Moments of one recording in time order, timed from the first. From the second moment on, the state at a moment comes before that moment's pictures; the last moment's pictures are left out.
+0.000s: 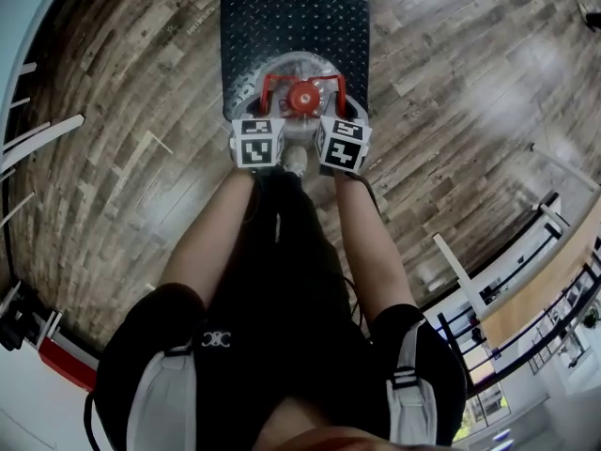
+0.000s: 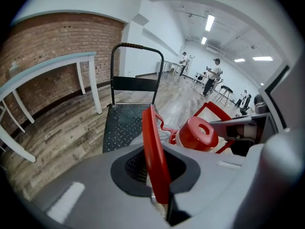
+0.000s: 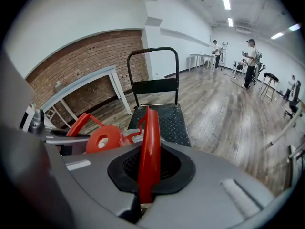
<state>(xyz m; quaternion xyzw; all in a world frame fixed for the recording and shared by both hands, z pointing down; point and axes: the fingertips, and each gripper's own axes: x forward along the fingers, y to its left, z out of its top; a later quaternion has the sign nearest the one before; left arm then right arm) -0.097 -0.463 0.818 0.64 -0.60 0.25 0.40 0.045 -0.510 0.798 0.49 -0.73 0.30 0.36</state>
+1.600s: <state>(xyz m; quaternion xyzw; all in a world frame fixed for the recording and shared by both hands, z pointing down) -0.097 -0.508 0.598 0.70 -0.64 0.21 0.25 0.026 -0.545 0.582 0.55 -0.78 0.21 0.21</state>
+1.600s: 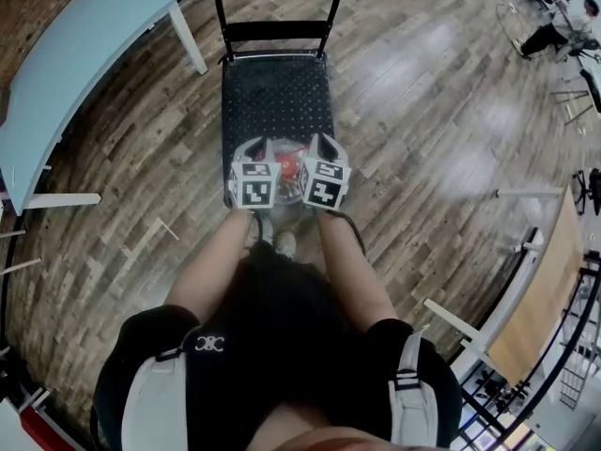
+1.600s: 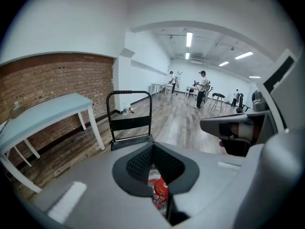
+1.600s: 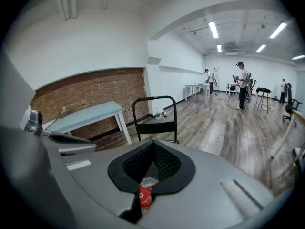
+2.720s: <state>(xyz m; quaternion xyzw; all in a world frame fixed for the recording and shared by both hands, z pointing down) -0.095 -0.551 0.421 0.73 -0.65 0.13 0.14 0.034 -0.567 0.431 0.54 -0.82 0.14 0.09</state>
